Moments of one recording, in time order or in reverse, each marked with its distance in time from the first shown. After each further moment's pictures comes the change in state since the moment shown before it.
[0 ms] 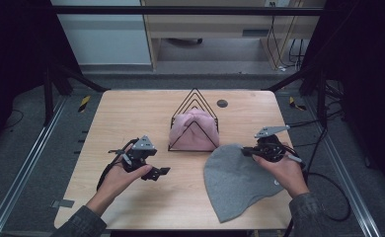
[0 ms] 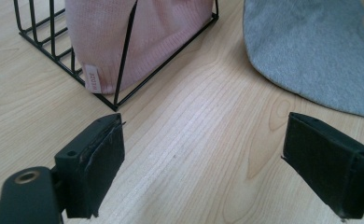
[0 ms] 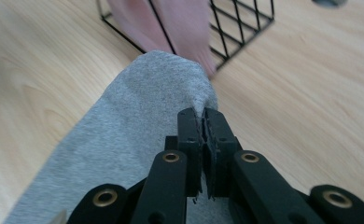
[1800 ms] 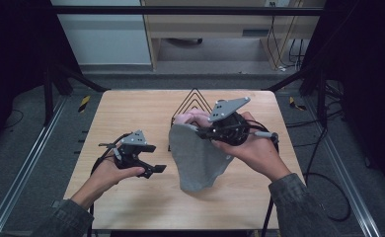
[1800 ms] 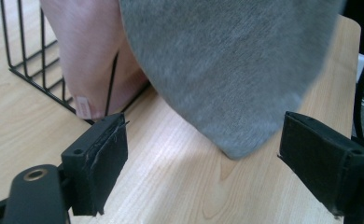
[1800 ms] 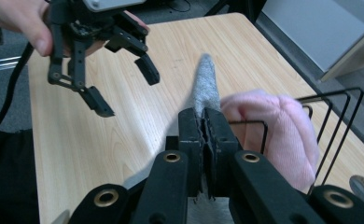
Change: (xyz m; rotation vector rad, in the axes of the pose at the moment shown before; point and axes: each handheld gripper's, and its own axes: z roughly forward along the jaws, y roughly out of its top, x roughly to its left) left arm 0.003 0.018 -0.033 -0.061 -0.106 0.048; right arm 0.121 0.140 -0.042 -0.120 0.147 -0.403
